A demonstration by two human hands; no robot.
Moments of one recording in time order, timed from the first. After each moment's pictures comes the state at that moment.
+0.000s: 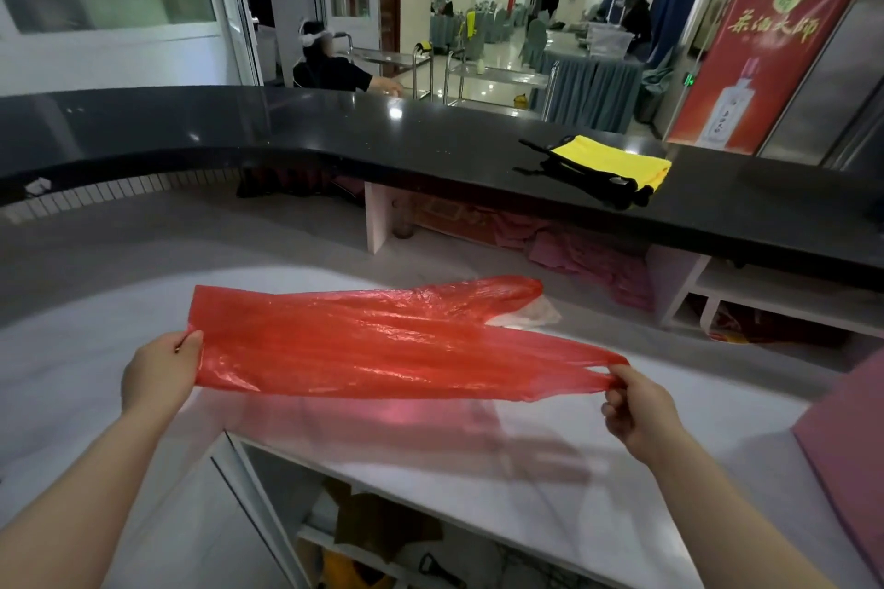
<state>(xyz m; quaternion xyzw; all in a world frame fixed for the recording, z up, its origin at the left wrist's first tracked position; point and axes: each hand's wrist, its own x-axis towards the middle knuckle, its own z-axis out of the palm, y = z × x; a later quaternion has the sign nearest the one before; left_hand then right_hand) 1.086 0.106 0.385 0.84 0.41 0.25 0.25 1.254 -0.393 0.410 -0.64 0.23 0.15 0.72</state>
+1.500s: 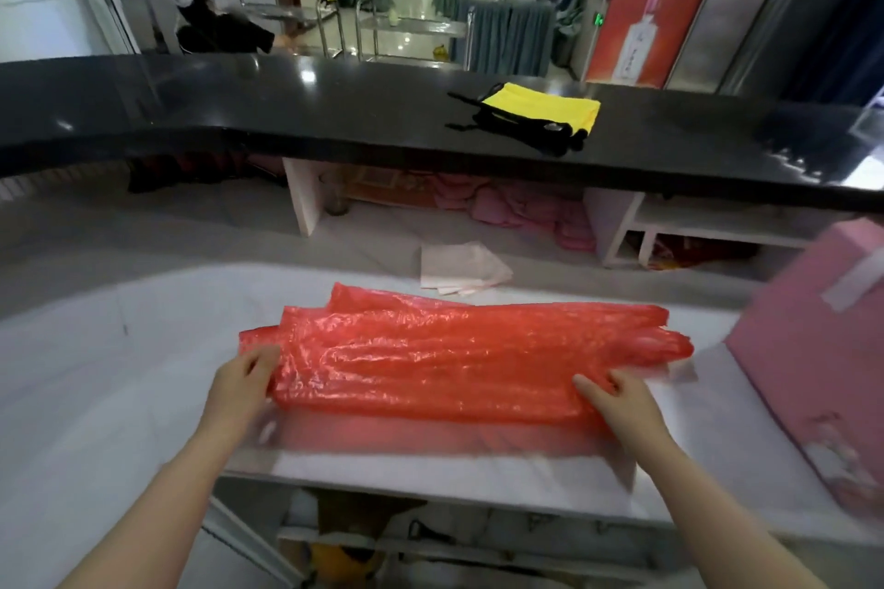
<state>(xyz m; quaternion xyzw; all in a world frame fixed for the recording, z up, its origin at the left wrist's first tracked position) 1.147 0.009 0.356 0.80 0.23 0.13 0.53 1.215 -0.439 0.346 -0.89 0.08 0.03 0.44</state>
